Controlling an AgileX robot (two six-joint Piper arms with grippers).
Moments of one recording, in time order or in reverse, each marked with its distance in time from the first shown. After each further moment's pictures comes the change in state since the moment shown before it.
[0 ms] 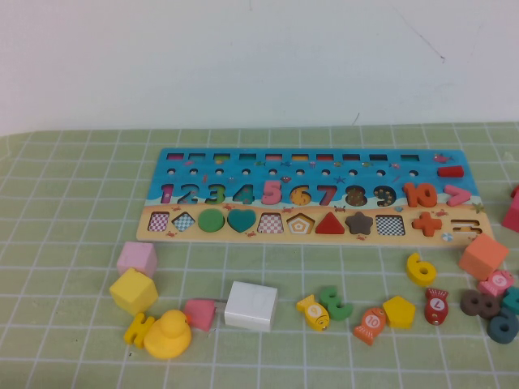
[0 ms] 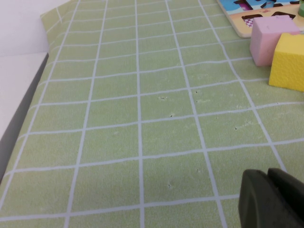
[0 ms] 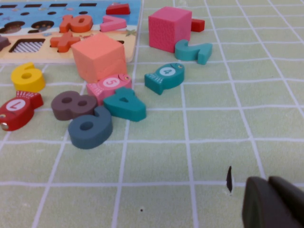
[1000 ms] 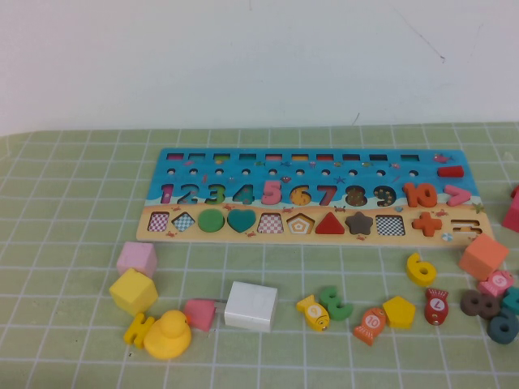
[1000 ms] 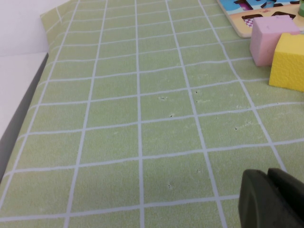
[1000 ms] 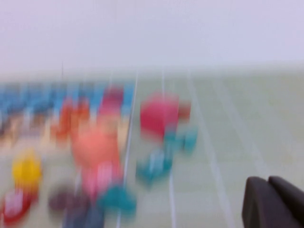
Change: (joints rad) right arm 0.000 0.000 0.010 0.000 -0.211 0.000; left arm 0.000 0.000 0.000 0.000 0.000 0.000
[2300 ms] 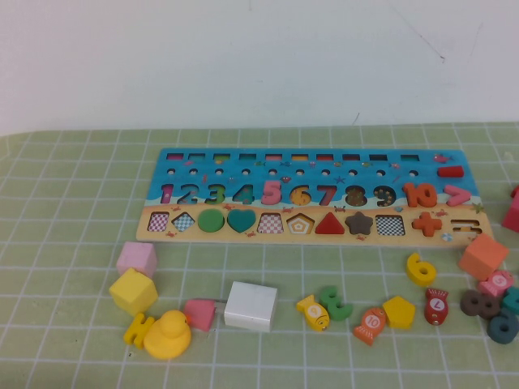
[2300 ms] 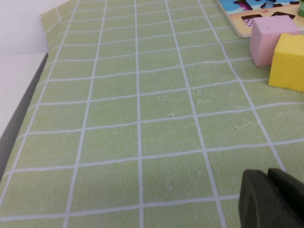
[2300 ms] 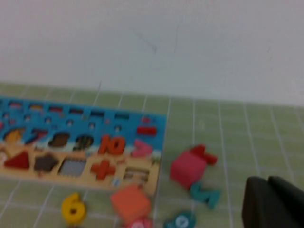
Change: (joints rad) right arm 0.000 0.582 -0.754 0.125 0.335 -0.191; left arm 0.000 0.000 0.000 -0.002 0.000 0.000
